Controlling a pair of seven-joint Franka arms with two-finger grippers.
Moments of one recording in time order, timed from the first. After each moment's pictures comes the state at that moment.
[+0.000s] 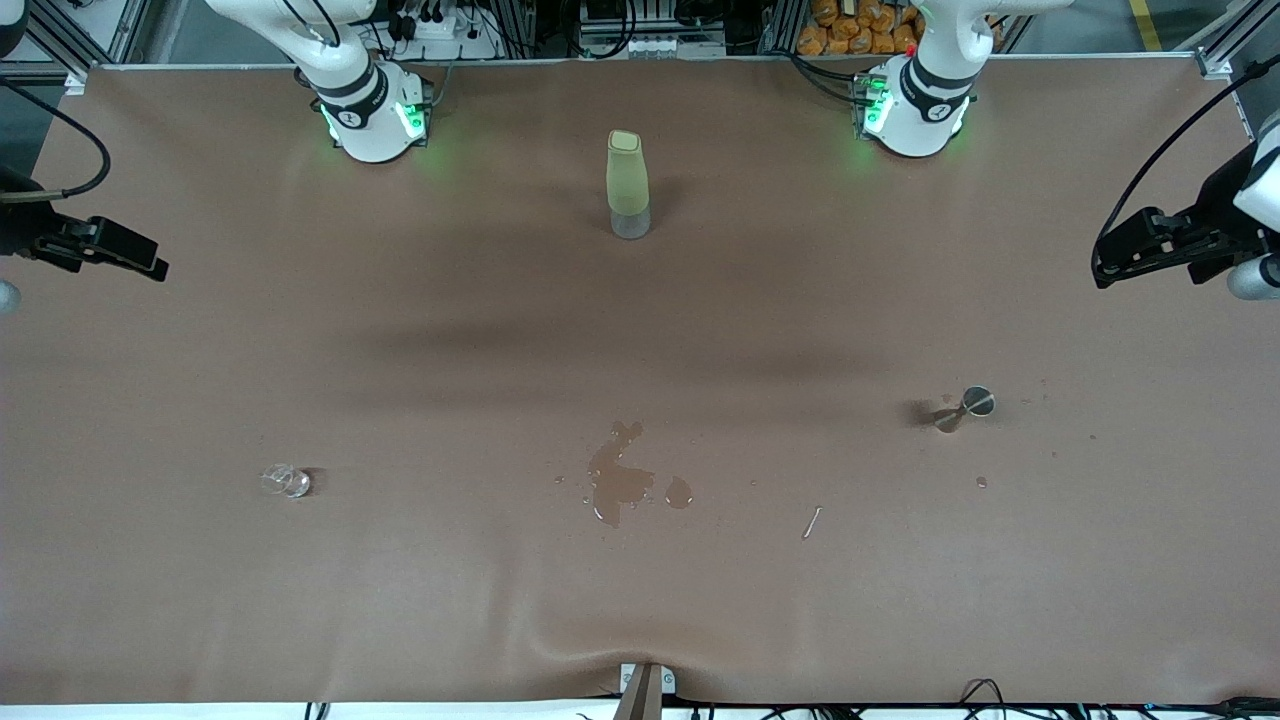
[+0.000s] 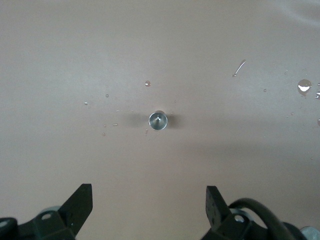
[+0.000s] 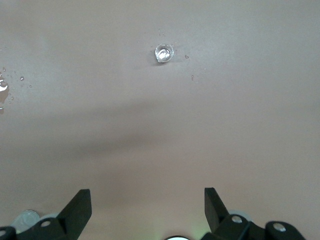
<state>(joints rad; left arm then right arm) -0.04 0.04 -0.03 -1.47 0.01 1.56 -0.12 -0.04 0.06 0.01 -1.47 0.02 1.43 0.11</state>
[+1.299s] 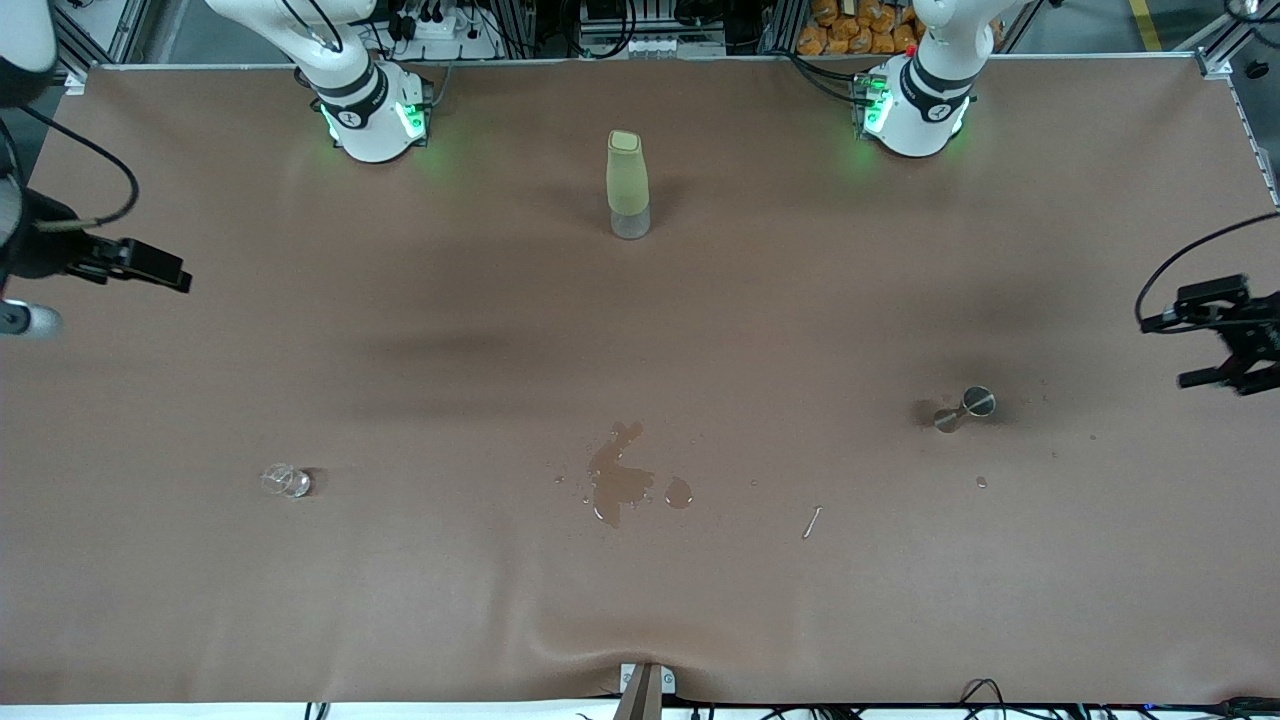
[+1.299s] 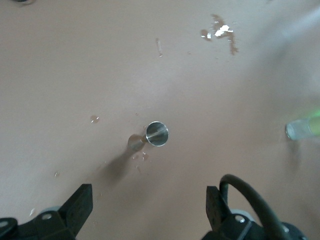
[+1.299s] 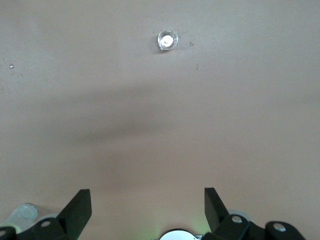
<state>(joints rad) 0.43 0.34 0.00 -1.65 -0.61 1.66 1.32 -0.02 0.13 0.02 -1.47 0.02 1.42 0.11</state>
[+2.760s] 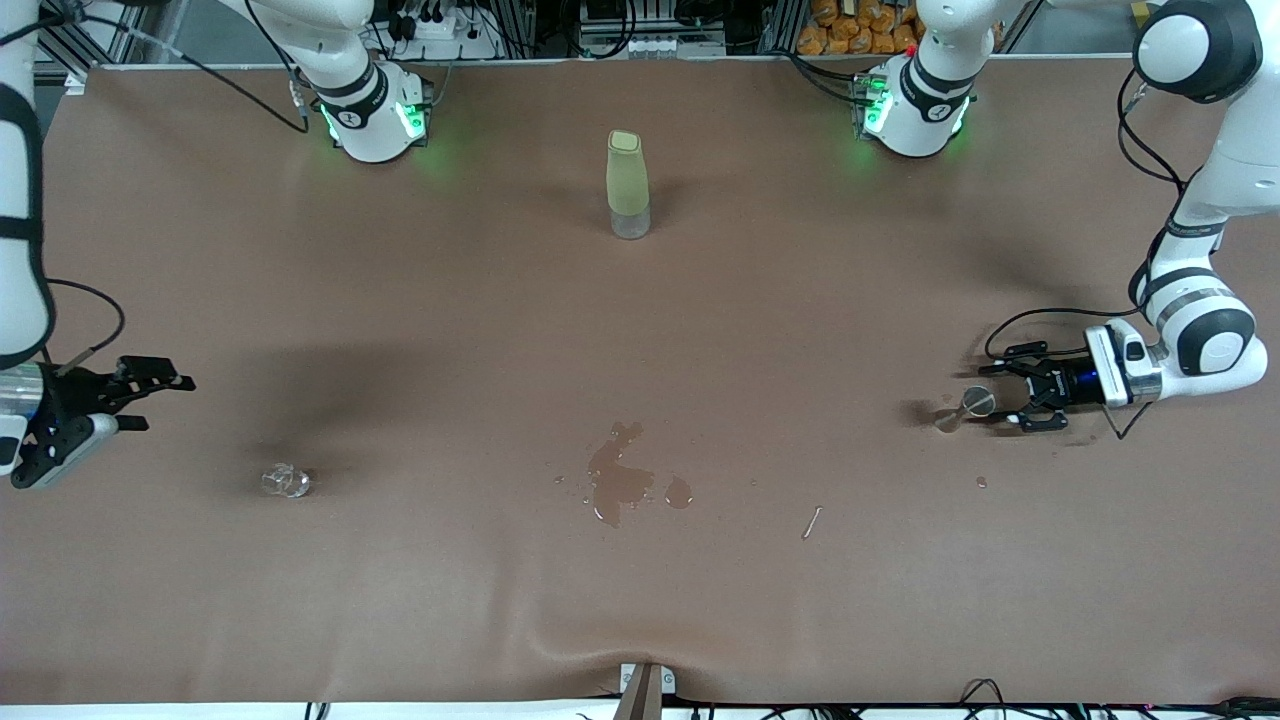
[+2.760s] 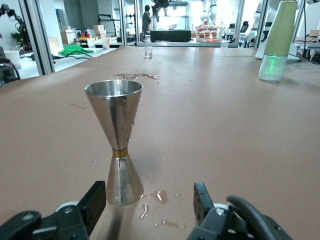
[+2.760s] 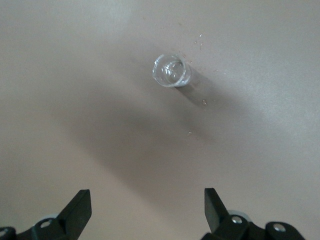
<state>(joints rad) 0.53 0.86 -0.08 -1.71 -1.00 1.65 2.62 -0.31 0.53 0.01 -1.46 0.20 1.73 -1.03</state>
